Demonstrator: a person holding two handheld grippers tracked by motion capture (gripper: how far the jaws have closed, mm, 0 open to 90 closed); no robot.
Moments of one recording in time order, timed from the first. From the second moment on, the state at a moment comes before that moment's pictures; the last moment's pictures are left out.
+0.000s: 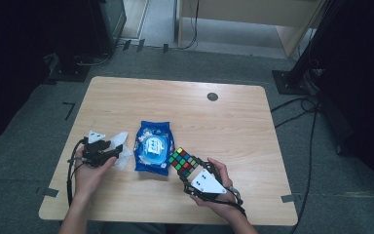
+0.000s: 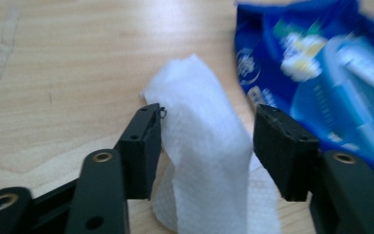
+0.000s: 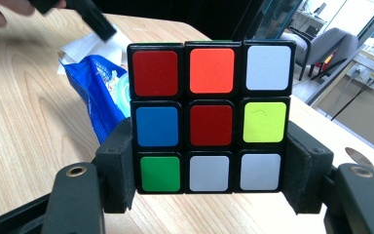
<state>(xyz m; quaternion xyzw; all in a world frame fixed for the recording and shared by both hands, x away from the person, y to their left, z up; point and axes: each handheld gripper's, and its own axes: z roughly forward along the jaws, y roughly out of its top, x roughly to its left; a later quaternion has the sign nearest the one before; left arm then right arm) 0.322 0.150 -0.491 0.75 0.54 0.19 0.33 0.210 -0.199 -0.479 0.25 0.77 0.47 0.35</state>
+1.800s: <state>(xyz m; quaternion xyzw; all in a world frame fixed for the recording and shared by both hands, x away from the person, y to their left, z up) 0.258 0.045 -0.428 0.77 0.34 0.16 0.51 0.203 -0.191 -0.477 0.24 0.77 0.49 0.33</state>
